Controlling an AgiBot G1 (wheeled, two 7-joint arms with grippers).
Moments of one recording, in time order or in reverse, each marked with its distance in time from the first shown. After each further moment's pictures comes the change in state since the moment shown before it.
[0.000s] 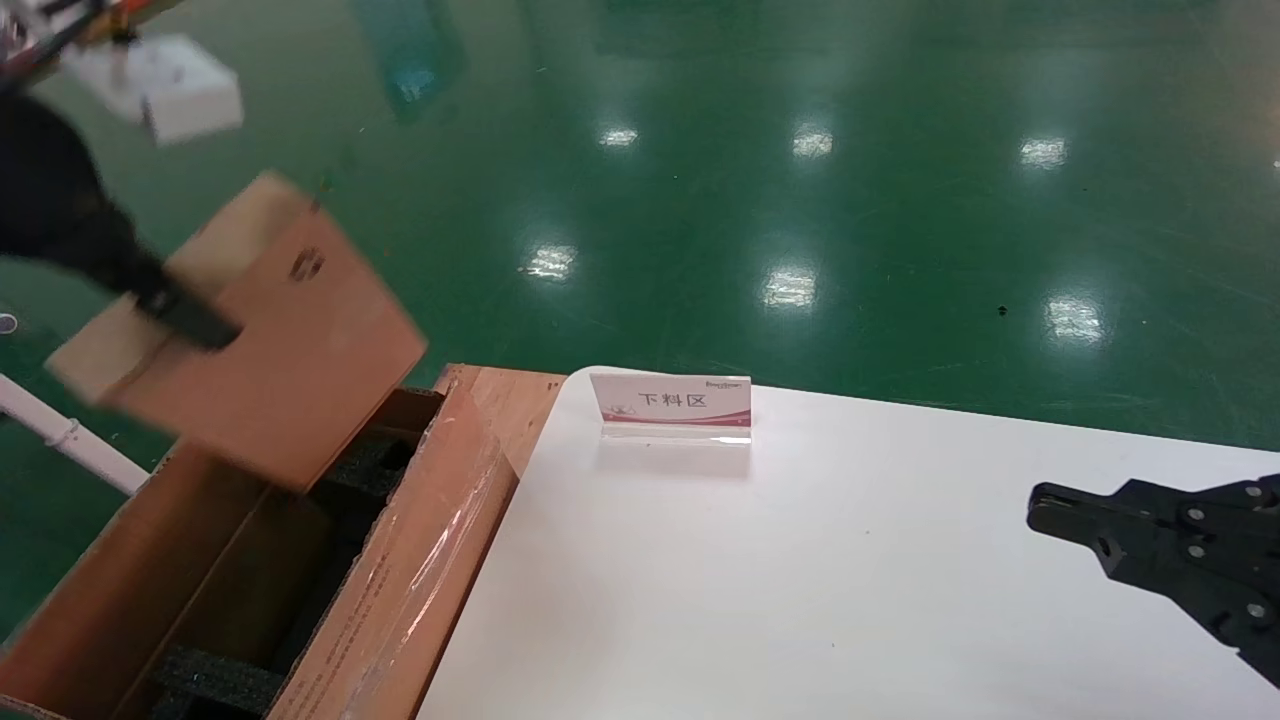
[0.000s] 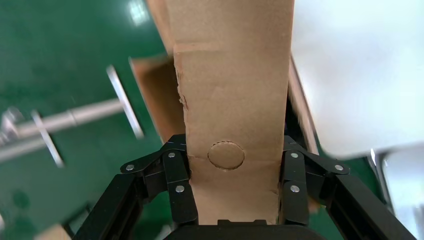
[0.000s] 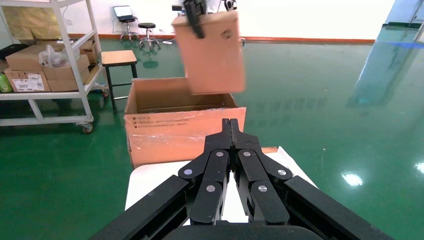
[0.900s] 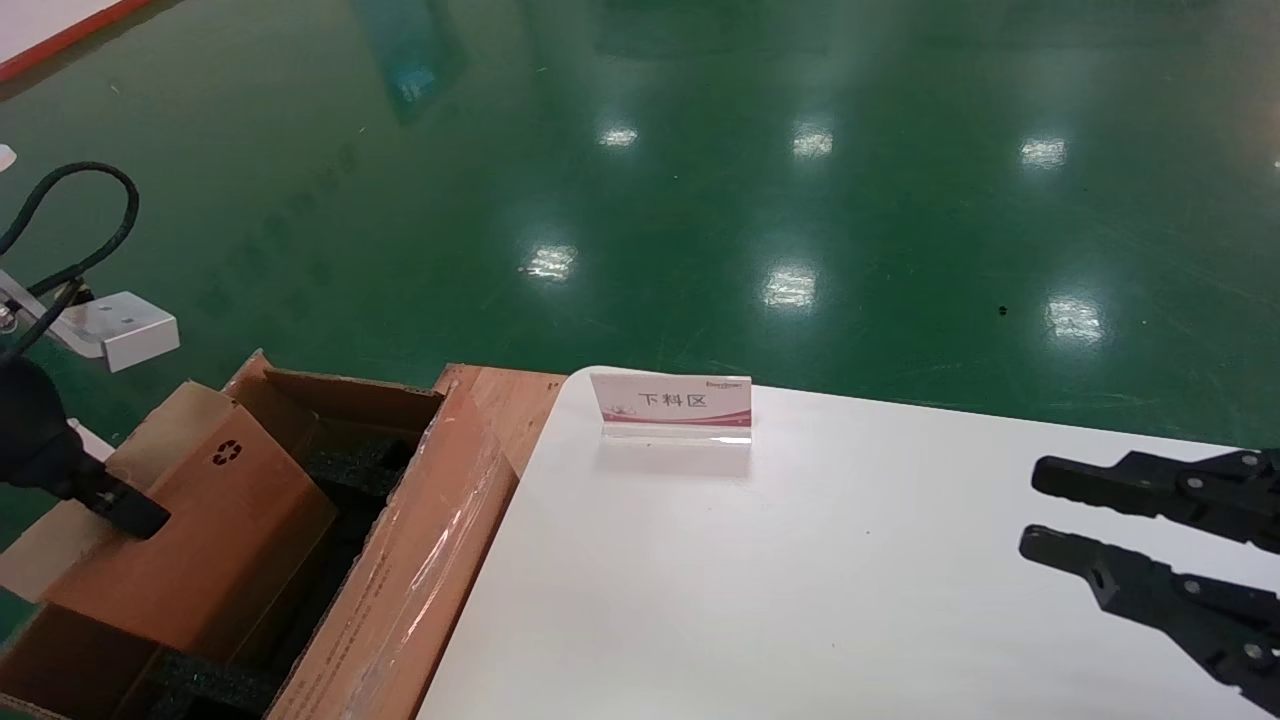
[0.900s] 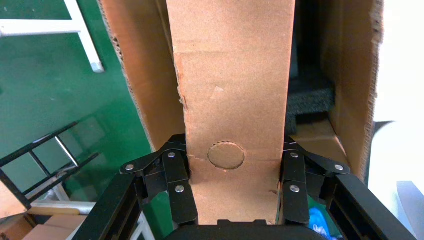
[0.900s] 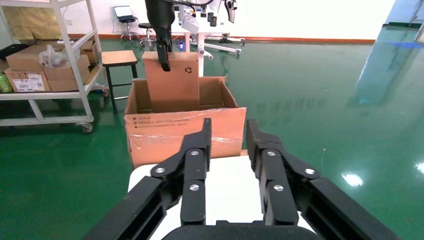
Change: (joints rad) left arm 0.054 -0.251 0.229 -0.063 0.092 -0.100 -0.038; right arm 0.000 0.001 -0.002 0.000 0.001 0.001 -0.001
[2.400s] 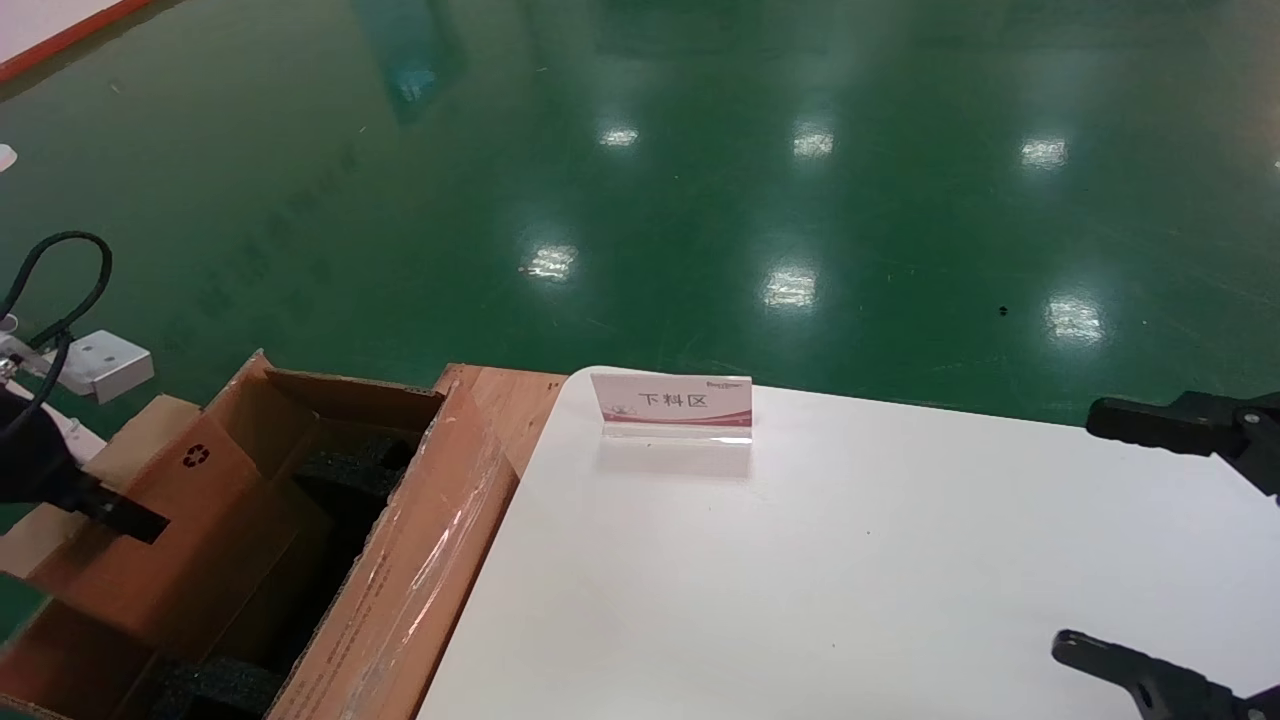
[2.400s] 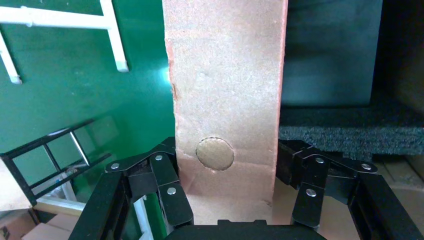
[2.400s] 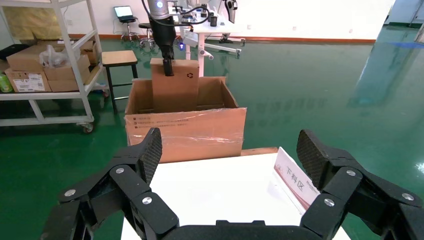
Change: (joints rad) left arm 0.189 -0.127 0.007 0.123 0.156 -0.247 0.058; right arm 0.001 0.001 -0.003 0.000 0.002 0.001 -0.001
